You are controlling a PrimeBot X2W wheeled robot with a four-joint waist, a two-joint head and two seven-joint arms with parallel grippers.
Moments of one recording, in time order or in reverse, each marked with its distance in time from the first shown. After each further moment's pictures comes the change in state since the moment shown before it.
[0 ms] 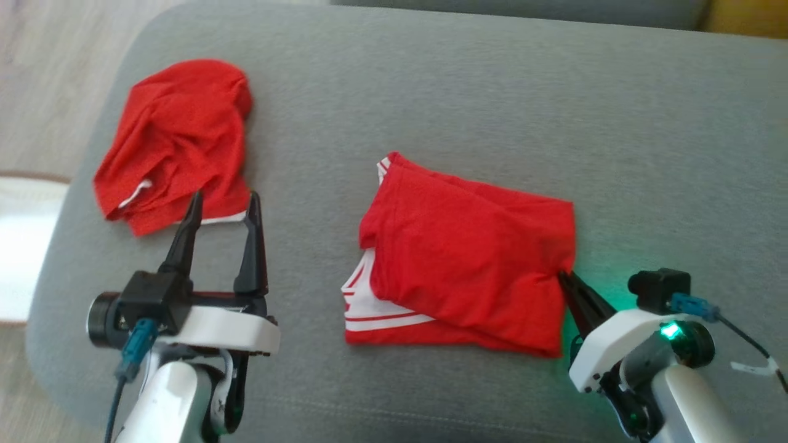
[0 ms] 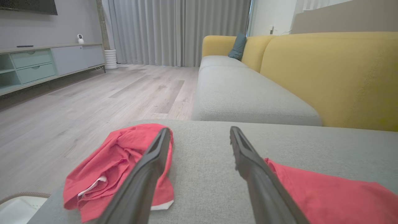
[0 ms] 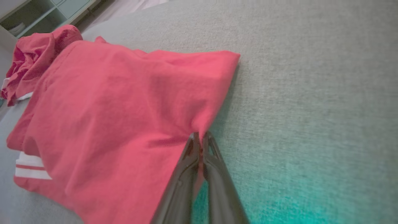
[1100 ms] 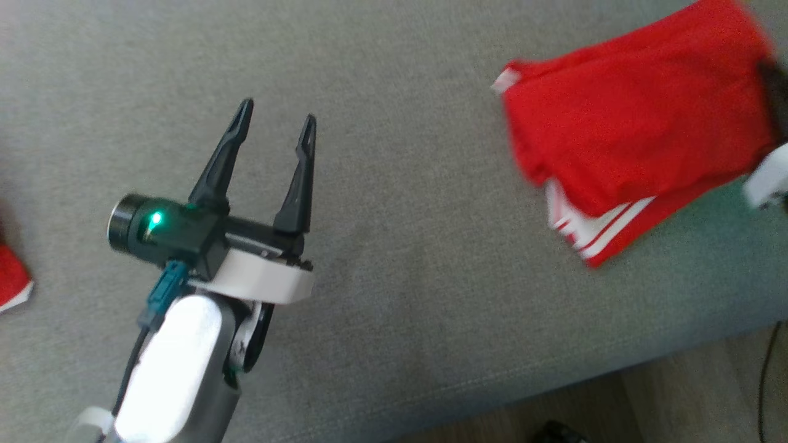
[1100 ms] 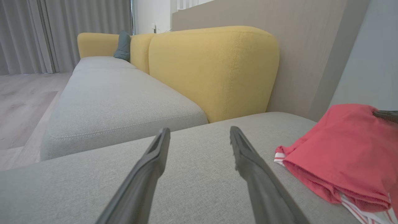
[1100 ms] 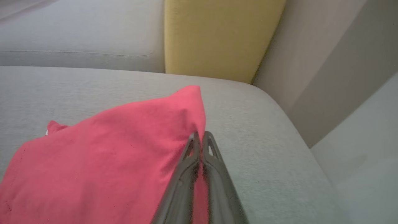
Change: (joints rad) left arm -0.200 0.003 -0.091 -0.044 0.068 -0.084 0.014; right arm -0.440 -0.389 -0.004 0.106 0.044 0.000 -0.091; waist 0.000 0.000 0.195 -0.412
